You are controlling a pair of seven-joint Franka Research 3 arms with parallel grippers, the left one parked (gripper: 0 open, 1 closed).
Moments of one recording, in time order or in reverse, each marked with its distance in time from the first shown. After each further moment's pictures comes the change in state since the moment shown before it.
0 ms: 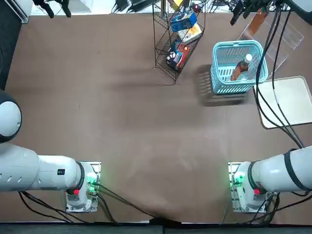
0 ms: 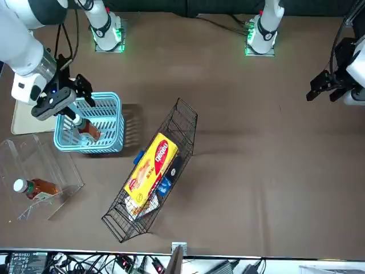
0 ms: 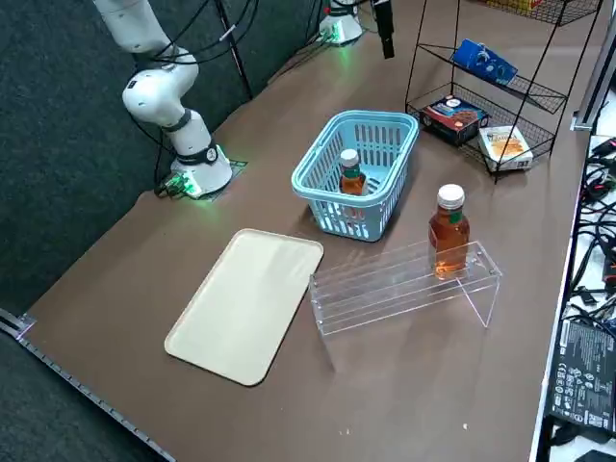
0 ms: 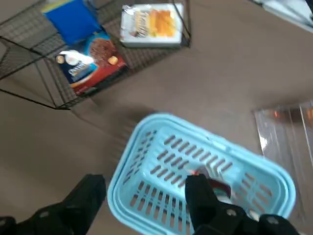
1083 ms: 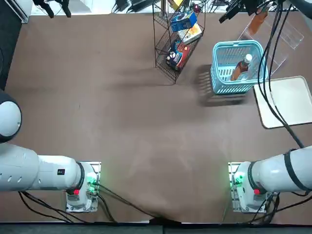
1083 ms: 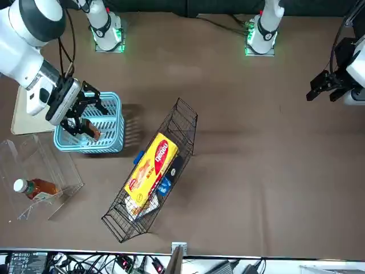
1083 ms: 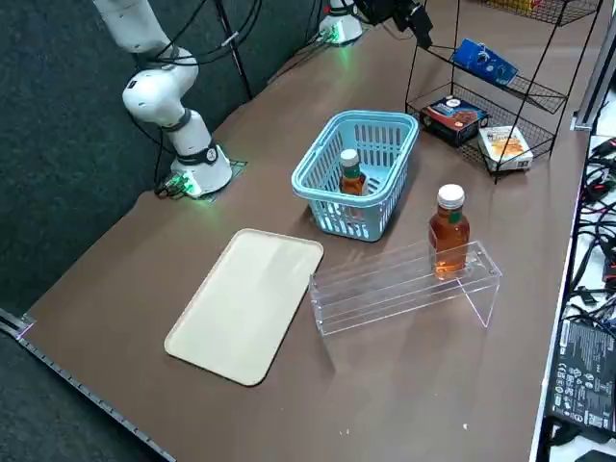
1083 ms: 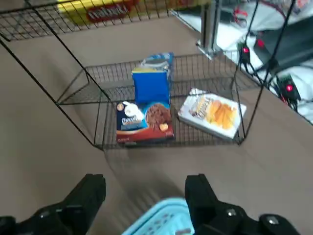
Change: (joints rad) arm 0.003 -0.001 -0.028 -0.158 0.463 0.305 -0.704
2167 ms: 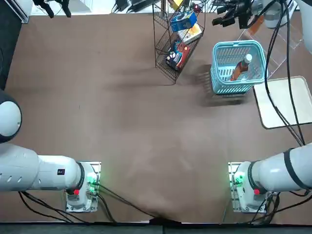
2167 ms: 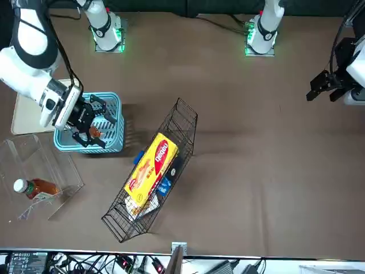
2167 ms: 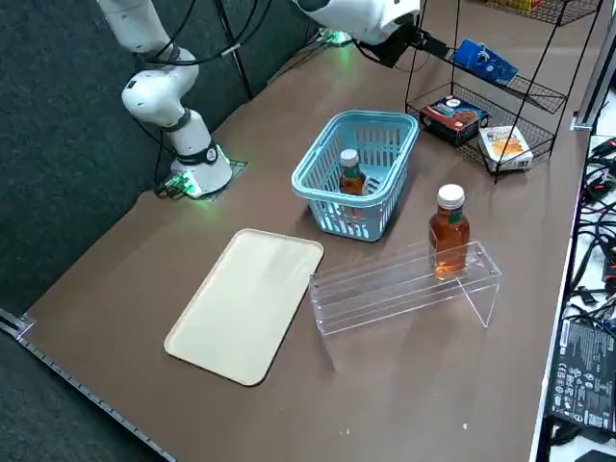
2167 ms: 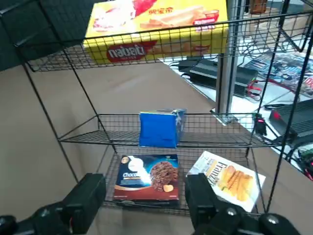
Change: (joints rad) arm -0.024 0.060 -0.001 -0.138 0.596 0.129 -0.619
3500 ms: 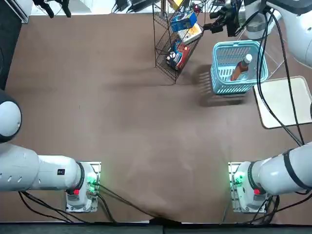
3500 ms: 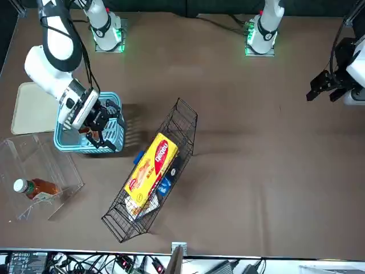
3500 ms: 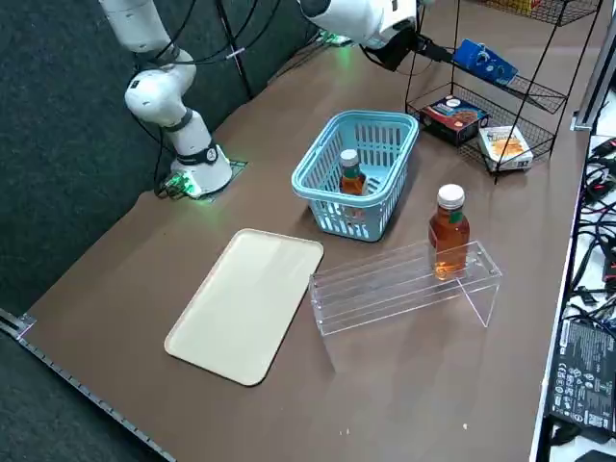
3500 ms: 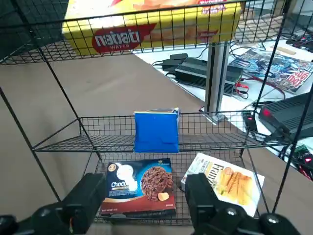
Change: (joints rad) arm 0.118 0.010 0.013 -0.061 0.127 0.234 -0.042
